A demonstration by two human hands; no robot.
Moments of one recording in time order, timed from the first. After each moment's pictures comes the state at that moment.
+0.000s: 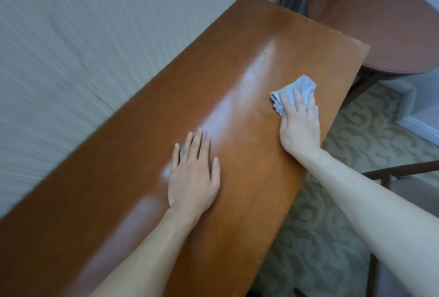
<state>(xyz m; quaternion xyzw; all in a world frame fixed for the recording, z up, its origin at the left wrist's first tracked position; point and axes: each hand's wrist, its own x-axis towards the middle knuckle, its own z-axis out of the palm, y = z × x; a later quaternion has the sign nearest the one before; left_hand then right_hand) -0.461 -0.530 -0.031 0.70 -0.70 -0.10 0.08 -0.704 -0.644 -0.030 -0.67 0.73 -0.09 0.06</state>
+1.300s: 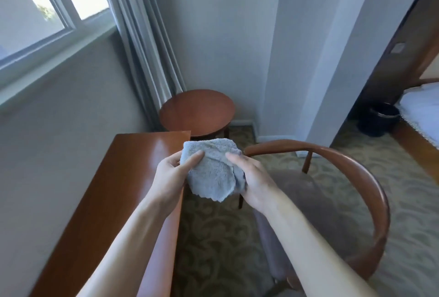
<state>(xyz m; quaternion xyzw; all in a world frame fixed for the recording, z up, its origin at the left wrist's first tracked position) -0.676 -0.422 0.374 0.35 -0.57 -0.68 0.30 -0.844 -0.328 0.348 -0.19 0.48 -0.65 0.56</state>
